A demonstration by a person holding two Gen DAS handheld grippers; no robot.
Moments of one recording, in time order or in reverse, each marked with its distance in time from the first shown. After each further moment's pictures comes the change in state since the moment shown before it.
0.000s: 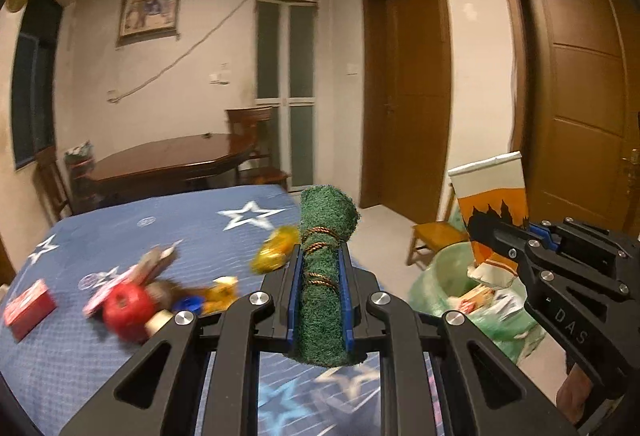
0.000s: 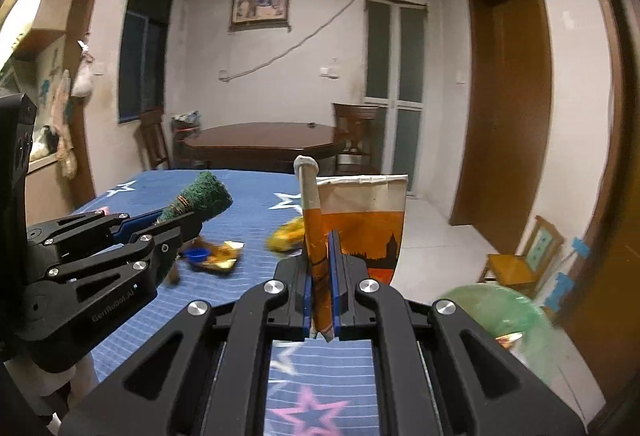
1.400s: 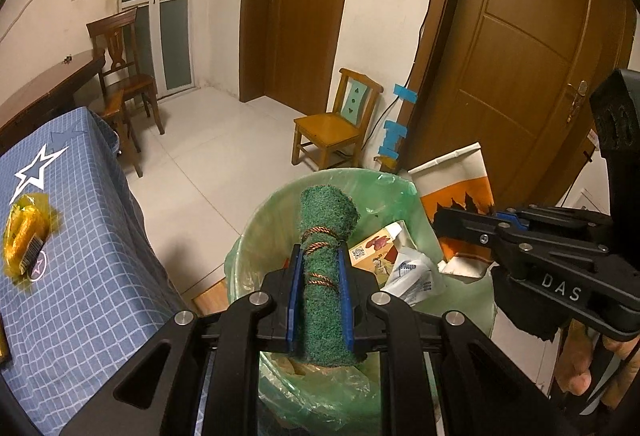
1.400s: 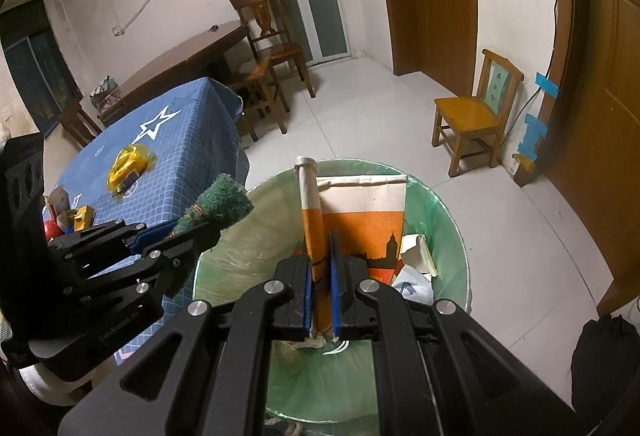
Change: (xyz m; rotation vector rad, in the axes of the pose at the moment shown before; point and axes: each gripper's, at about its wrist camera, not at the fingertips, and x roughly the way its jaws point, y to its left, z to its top) left arm 0.265 -0.195 -0.032 0.092 0.444 -0.394; right arm 0.086 -0.217 -0.077 0.348 0.472 -0.069
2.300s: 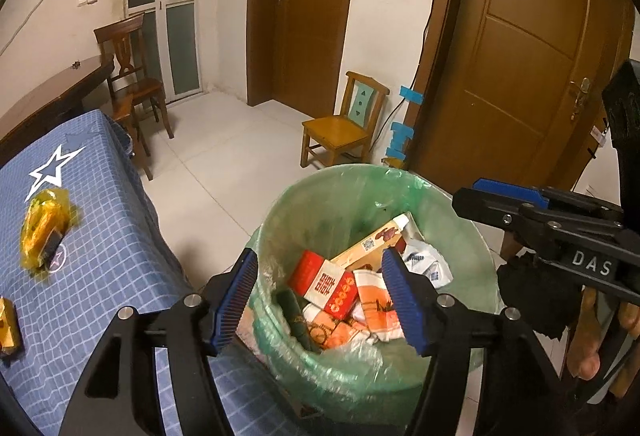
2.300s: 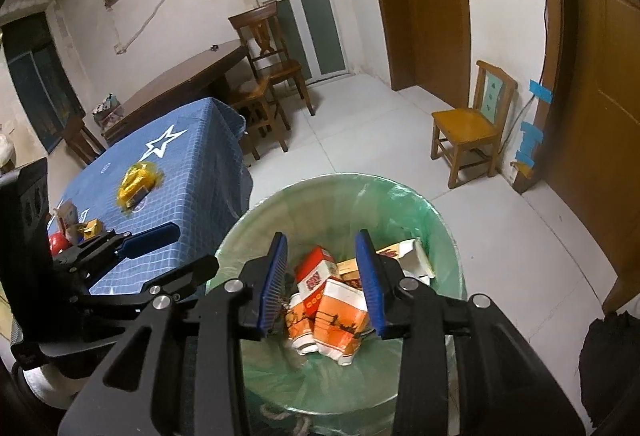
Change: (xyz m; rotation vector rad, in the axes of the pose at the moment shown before) left arm -0.038 0.006 -0.012 0.002 -0.019 0.039; right arm -0.025 0.006 -0.004 0.002 -0.082 0.017
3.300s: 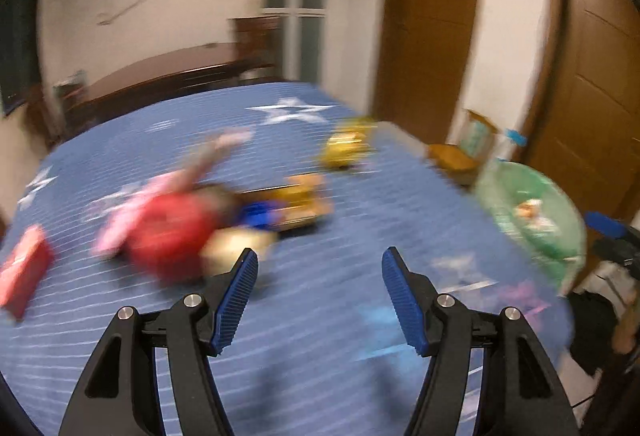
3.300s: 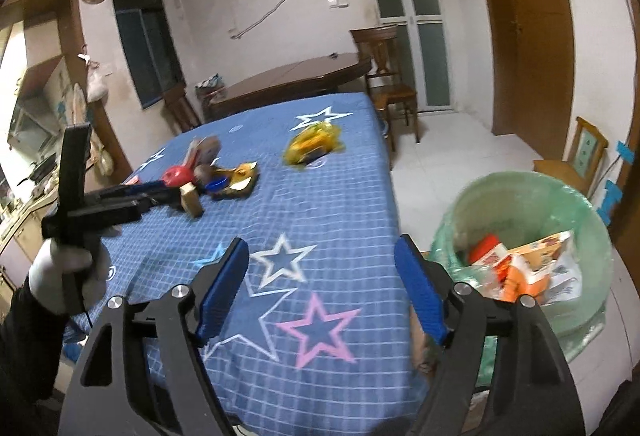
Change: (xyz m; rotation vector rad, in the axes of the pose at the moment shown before) left arm -0.243 0.243 -0.162 -0.239 -0.091 0.362; right arm -0.045 0.175 -0.089 -0.233 -0.079 0.291
